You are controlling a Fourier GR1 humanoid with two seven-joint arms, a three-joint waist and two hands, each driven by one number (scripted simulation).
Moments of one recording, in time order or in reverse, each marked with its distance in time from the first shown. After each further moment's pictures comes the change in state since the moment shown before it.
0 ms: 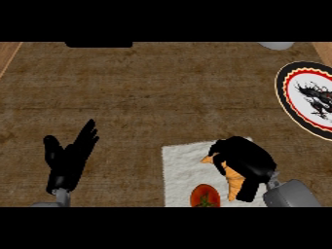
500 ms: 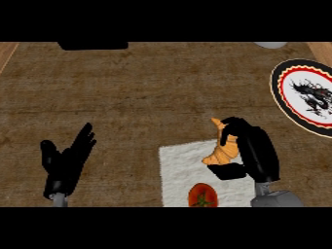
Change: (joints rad) left arm 0.031 0.001 0.007 -0.007 -0.001 0.004 -0.013; right arm 0.102 0.246 -0.187 -0.151 -0.033 -0.310 0.488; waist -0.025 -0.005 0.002
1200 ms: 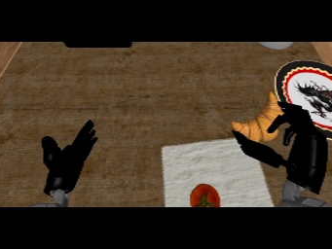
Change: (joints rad) left arm -0.023 0.001 0.005 0.006 -0.002 -0.018 0.009; right arm 0.039 0.015 -0.147 -0.231 -0.209 -0.303 0.250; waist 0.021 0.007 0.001
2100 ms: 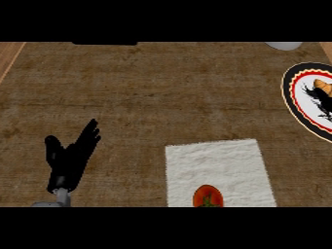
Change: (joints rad) left arm -0.010 -0.013 -0.005 0.000 -0.009 -0.020 -0.002; right arm -0.412 -0.373 -0.540 0.851 -0.464 -0.140 -0.563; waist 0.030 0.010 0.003
